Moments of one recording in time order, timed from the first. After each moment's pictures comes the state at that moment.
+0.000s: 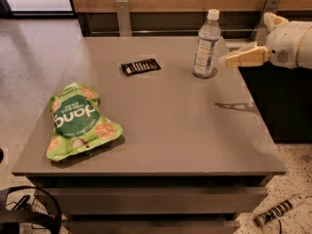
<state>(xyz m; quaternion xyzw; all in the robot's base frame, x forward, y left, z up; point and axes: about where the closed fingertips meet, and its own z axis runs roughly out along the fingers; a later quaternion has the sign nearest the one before) 0.638 -0.228 0.967 -0.36 0.70 0.11 0.60</state>
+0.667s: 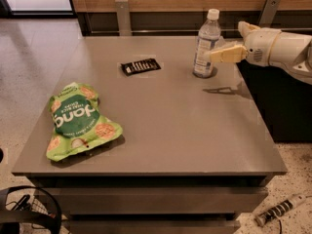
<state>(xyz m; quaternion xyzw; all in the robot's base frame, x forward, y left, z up) 0.700 -0.210 0.933 -0.34 0.68 0.21 0.61</state>
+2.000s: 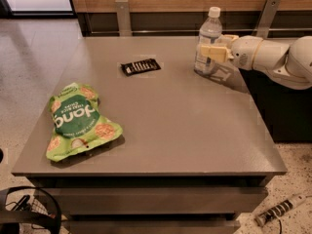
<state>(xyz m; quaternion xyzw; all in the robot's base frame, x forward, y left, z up) 0.733 -0.182 0.903 -0.33 0.67 0.28 0.61</state>
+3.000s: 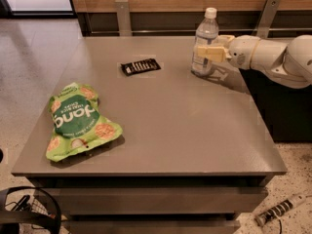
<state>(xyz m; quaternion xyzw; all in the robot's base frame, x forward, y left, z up) 0.734 -0.174 0.904 -0.33 0.67 0.28 0.61</state>
